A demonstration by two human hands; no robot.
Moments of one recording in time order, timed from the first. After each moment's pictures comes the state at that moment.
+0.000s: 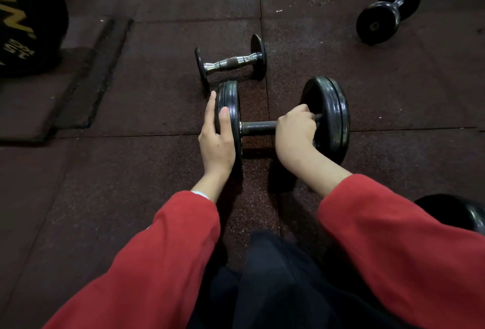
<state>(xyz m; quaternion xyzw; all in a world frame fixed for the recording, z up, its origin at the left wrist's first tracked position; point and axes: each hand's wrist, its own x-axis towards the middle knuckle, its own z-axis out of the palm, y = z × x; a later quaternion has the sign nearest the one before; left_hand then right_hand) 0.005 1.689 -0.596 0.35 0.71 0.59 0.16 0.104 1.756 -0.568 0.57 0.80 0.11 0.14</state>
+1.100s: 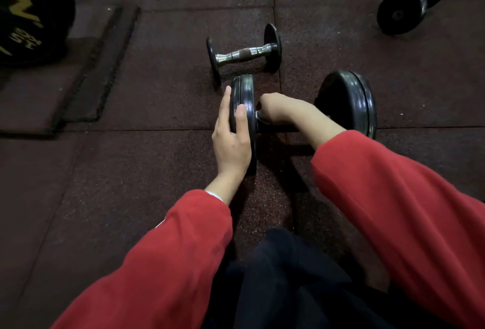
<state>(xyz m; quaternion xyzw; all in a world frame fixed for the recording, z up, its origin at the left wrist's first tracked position) 0.003 1.688 -0.601 0.36 0.70 0.60 0.15 0.054 1.799 -0.560 0.42 0.87 -0.23 0.11</state>
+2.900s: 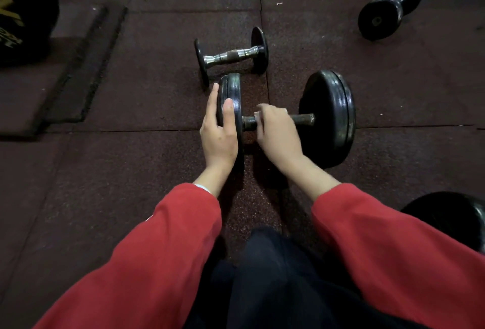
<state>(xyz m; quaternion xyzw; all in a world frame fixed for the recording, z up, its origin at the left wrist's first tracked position) 0.001 1.694 -0.597 0.35 0.70 0.60 0.16 0.091 1.751 -0.606 0.46 0.85 -0.13 -0.24</state>
